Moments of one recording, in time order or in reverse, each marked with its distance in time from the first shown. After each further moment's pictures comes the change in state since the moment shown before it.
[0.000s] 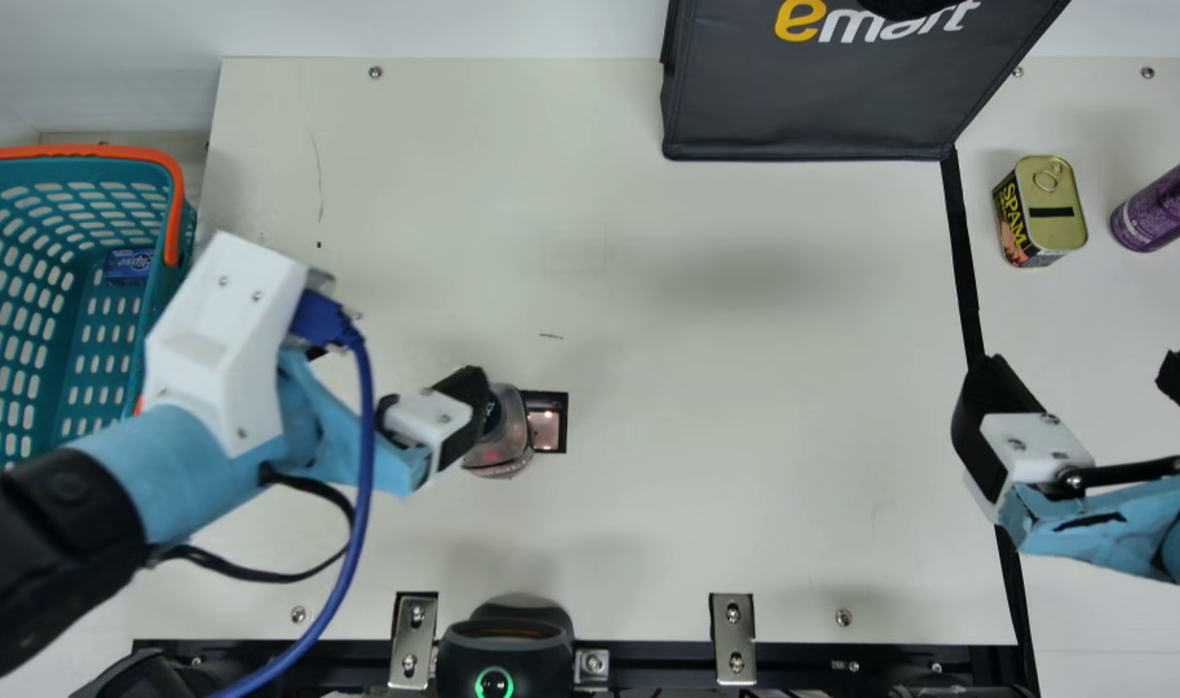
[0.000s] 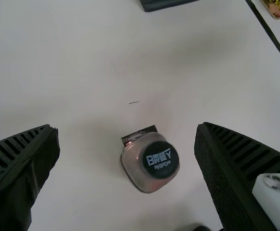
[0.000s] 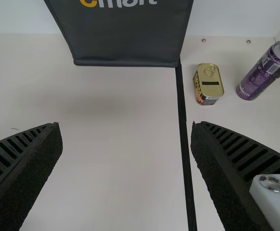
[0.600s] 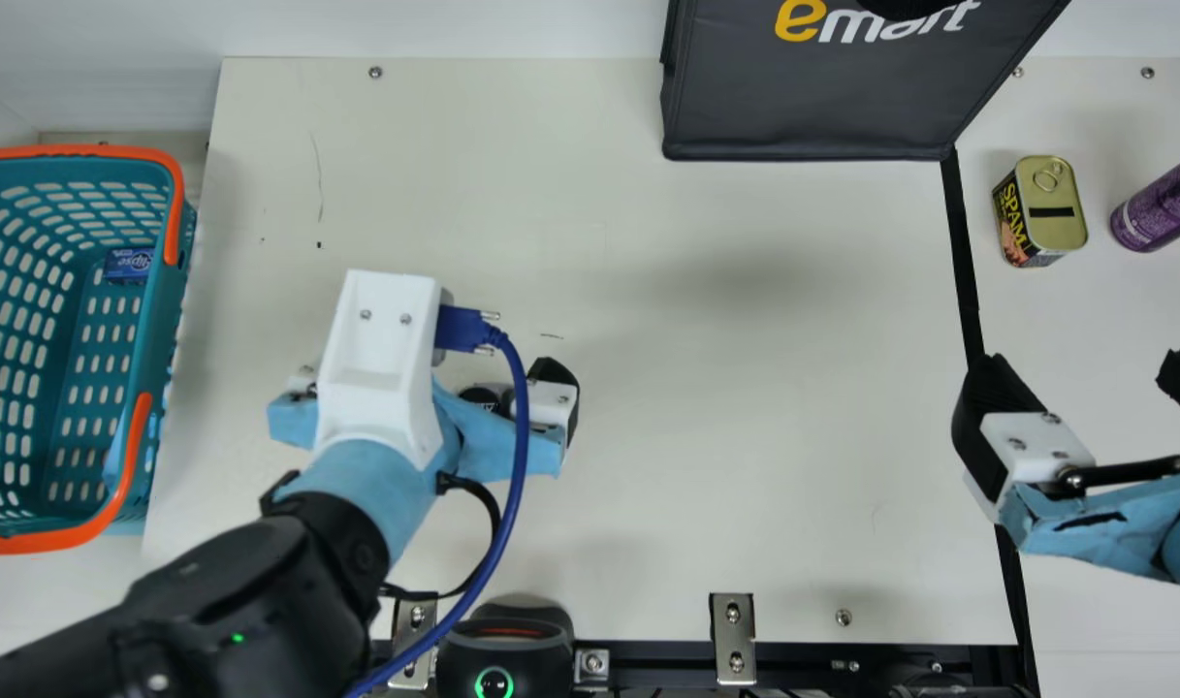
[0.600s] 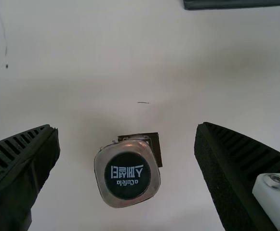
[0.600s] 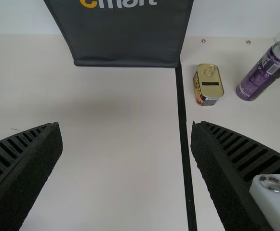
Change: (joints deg) left arm -20.5 12.9 -3.3 24.6 9.9 -42.9; right arm 0.0 0.0 0.0 0.0 -0.1 0.0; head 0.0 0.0
